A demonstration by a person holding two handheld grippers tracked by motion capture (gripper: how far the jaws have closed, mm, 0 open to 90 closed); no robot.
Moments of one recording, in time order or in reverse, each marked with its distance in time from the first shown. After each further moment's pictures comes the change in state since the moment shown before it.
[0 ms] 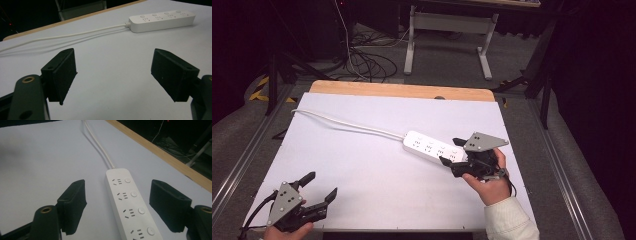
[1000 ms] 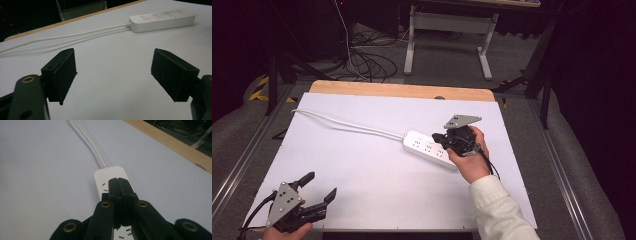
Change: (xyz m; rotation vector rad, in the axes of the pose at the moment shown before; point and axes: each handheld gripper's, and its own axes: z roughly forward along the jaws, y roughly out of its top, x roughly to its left) left arm 0.000 0.000 -0.001 0.000 0.002 -0.003; right arm -0.029 0.015 0.071 0.122 0.006 0.105
